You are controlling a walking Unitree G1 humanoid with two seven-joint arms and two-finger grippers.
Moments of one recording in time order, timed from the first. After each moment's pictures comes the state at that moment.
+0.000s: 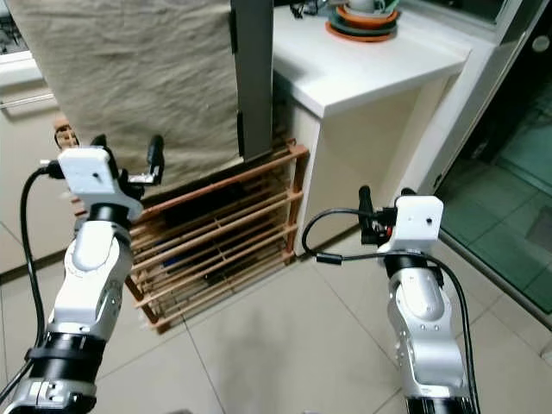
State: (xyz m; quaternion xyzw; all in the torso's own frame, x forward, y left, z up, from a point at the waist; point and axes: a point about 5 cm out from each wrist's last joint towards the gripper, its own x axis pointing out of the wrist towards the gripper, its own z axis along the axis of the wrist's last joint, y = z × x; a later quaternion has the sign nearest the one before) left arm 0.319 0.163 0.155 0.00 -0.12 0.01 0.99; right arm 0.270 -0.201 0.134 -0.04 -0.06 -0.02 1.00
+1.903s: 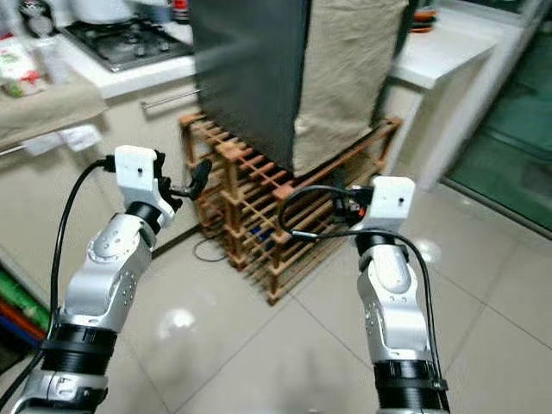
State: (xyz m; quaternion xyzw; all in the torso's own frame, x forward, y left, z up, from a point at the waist) left arm 0.324 0.122 0.153 -0.03 -0.03 -0.13 0.99; right arm 0.300 -0.168 0.135 0.03 -0.06 0.03 1.00
